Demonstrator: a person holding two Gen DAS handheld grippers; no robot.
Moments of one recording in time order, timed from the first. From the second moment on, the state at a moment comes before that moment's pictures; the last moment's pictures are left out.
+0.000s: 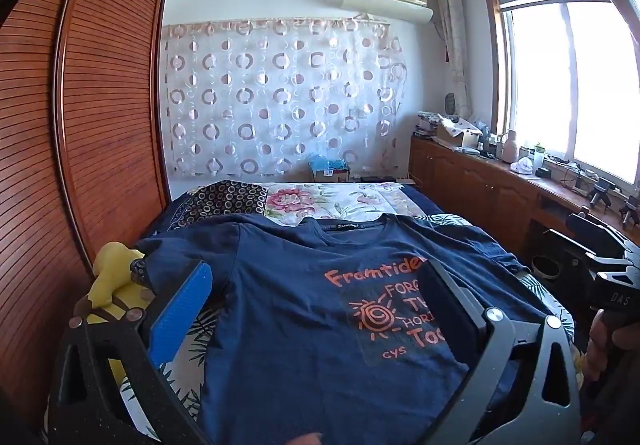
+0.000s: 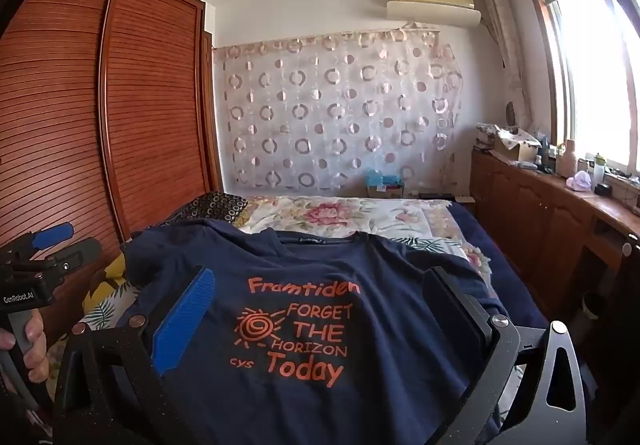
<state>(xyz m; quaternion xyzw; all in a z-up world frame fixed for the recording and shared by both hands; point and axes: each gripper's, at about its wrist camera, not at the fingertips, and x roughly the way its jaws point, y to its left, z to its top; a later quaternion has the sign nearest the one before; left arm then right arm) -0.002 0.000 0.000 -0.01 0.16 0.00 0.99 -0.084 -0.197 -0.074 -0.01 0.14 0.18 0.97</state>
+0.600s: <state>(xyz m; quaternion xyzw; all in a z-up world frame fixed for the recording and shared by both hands) -0.002 0.006 -0.001 -0.01 0.18 0.01 0.98 -0.080 -0.201 -0.076 0.00 0.14 0.18 0.97</state>
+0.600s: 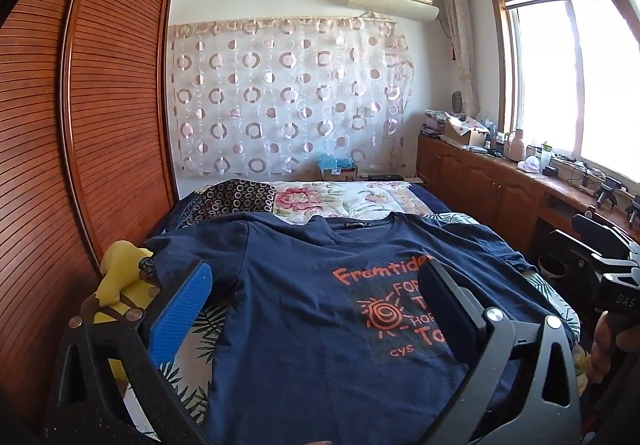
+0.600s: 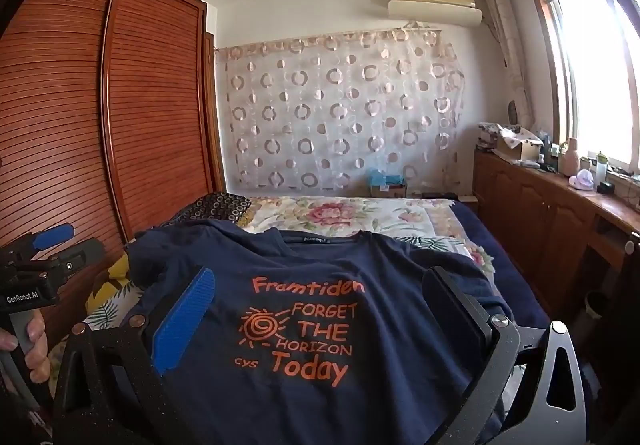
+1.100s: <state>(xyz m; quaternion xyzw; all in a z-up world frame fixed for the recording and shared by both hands) -0.004 0.003 0.003 -0.01 0.17 0.02 0.99 -0.082 -0.201 -0.075 0.00 0.13 0.18 0.97</state>
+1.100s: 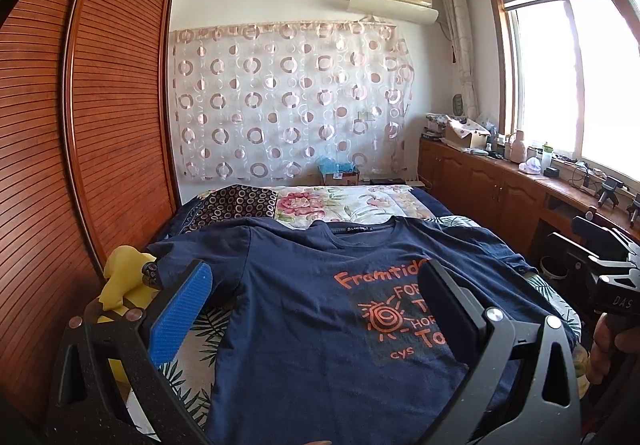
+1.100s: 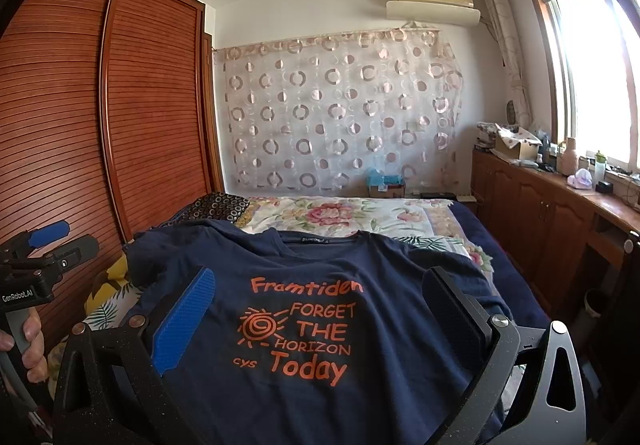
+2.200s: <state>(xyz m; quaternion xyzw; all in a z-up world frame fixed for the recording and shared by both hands) -0.005 0.003 0.003 0.00 0.17 0.02 0.99 -0.086 -0.199 -0.075 0.00 0.13 0.18 0.98</state>
